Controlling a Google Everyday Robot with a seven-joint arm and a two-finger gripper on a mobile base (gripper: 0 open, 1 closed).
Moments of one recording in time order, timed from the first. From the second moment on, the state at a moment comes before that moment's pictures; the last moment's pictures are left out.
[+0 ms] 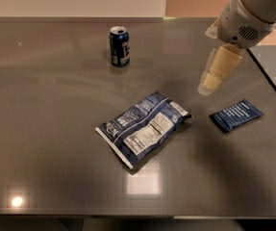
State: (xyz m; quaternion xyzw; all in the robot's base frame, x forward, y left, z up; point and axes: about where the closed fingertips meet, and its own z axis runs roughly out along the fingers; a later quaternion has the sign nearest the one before) arm 0.537 -0.164 0.960 -0.60 0.77 0.03 0.22
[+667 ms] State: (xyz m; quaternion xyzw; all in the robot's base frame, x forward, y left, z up) arm 0.607 -0.111 0.941 -0.58 0.76 0.09 0.29
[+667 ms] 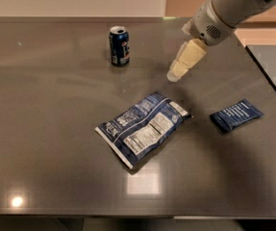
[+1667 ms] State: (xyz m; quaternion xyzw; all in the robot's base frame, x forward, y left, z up) arm 0.687 -0.024 0.907 -0.52 0.76 0.13 0.37
